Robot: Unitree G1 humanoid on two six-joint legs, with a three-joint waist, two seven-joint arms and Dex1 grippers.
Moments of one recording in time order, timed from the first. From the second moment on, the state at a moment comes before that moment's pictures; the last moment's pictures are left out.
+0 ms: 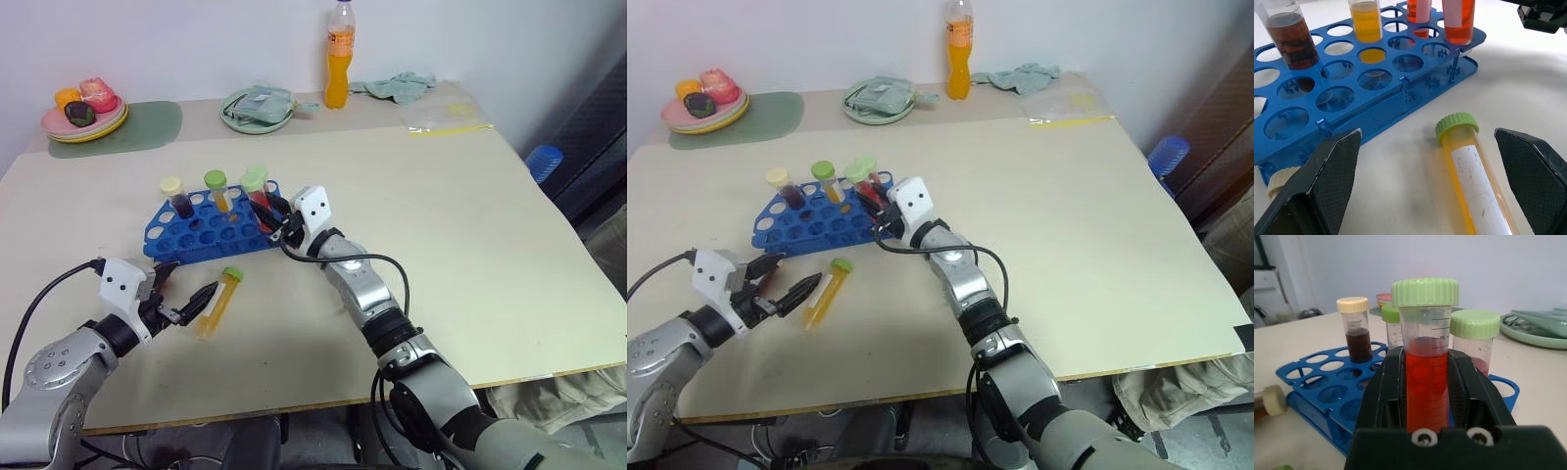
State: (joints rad) left arm 0.22 0.58 0.36 -0.48 -0.50 0.47 -0.59; right arm -0.72 0.13 0.20 0.58 0.10 -0.14 0.48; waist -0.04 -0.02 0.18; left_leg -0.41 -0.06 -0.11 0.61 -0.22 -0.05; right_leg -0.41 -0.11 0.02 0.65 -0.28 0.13
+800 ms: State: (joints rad) left arm -0.10 0.87 0.43 -0.64 -0.82 1.16 -0.39; right arm -0.57 -0.21 0.15 -0.02 0.24 0.18 0.68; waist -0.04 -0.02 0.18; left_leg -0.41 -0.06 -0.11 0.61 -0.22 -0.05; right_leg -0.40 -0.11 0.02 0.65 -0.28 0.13
